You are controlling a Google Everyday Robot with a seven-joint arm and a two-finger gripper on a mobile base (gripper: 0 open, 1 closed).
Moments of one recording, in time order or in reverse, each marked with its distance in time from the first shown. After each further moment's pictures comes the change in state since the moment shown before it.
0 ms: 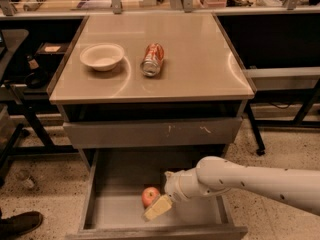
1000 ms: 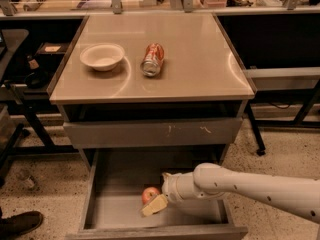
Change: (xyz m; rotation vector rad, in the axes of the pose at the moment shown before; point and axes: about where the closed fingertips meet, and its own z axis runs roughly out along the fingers) arm 0.009 -0.033 0.049 0.000 -0.102 0.032
